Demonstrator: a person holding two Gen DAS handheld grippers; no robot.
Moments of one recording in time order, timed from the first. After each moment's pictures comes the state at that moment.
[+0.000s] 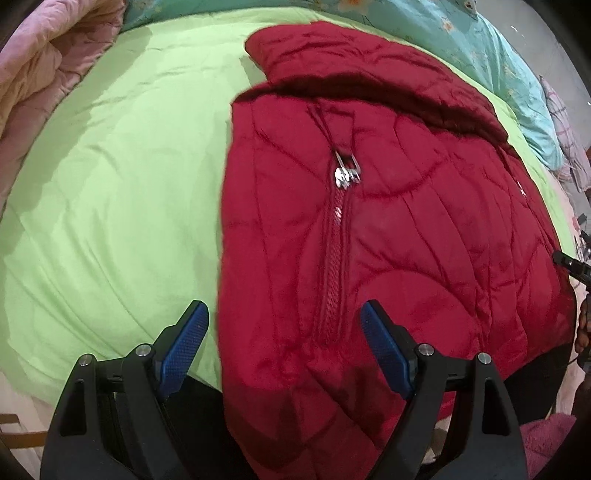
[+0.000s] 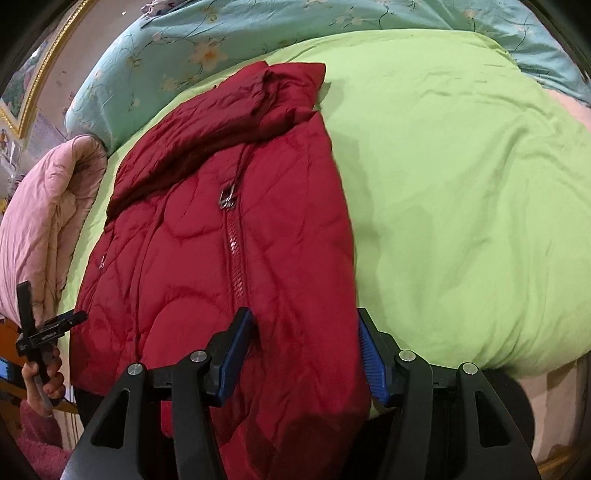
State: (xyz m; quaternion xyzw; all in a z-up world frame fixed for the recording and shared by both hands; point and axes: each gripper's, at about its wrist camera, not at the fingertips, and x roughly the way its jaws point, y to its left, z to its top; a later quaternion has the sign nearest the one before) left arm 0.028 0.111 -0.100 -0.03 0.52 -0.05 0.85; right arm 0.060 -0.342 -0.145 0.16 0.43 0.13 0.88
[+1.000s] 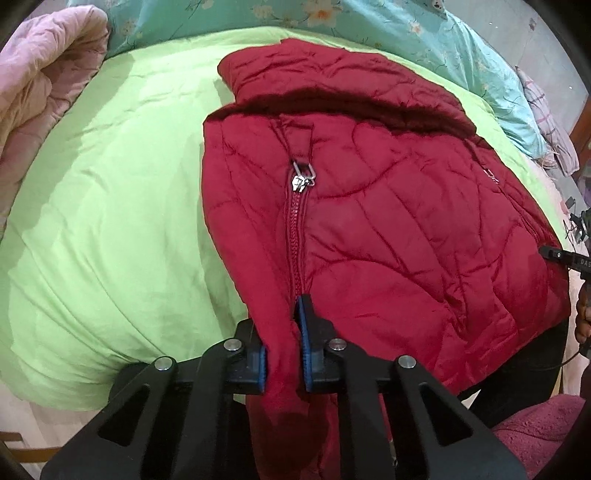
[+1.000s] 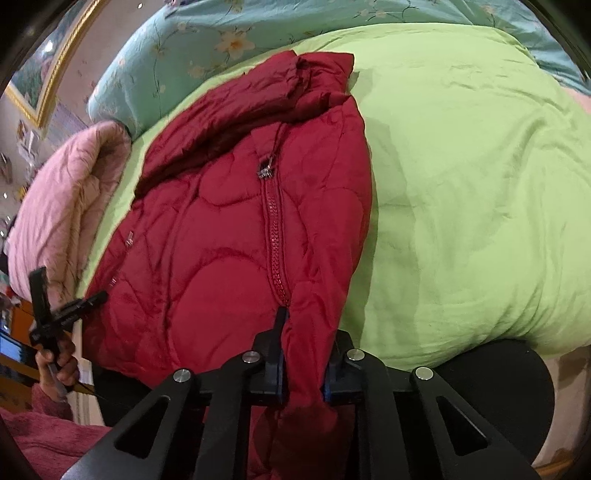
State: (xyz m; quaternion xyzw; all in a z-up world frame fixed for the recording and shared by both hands) left arm 0.010 0.086 -0.079 -0.01 0.49 -0.07 0.87; right arm 0.038 -0.336 -0.141 0.17 0.43 0.18 0.87
